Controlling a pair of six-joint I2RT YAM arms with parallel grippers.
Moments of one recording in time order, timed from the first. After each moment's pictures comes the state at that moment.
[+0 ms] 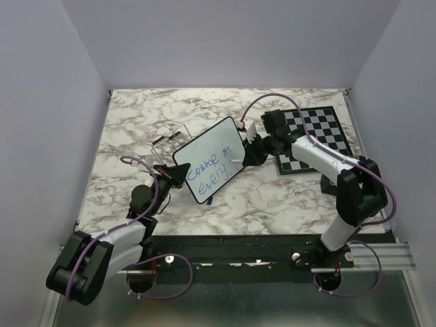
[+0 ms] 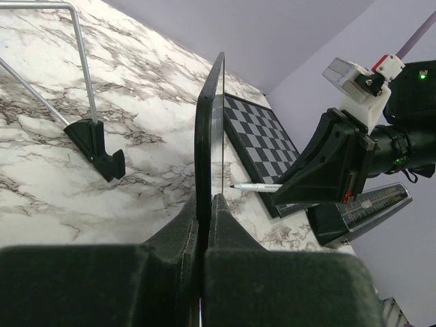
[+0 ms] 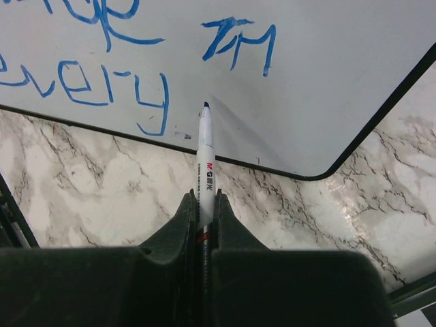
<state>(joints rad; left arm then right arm) -0.38 1.03 0.04 1.10 0.09 -0.76 0.48 1.68 1.21 -0.47 -0.53 -0.35</state>
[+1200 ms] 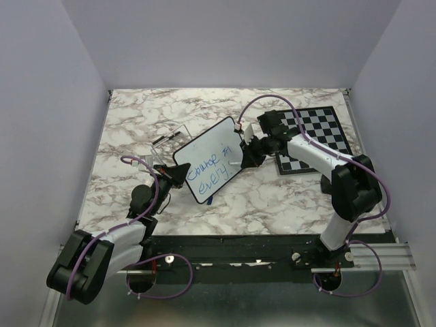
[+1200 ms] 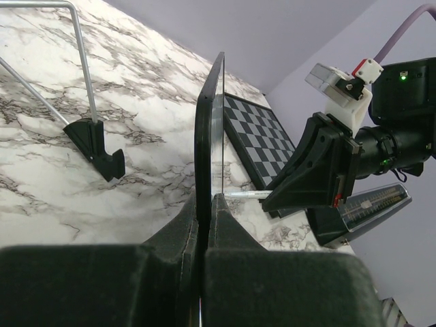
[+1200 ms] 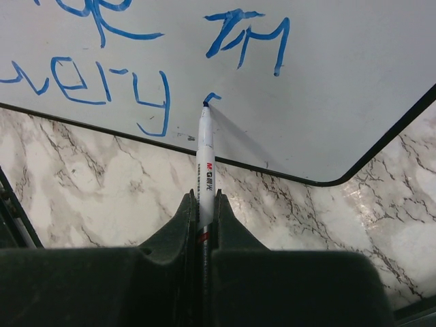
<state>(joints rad) -0.38 1.04 0.04 1.11 0.09 -0.77 0.50 1.74 1.25 -0.49 -0.54 -0.34</state>
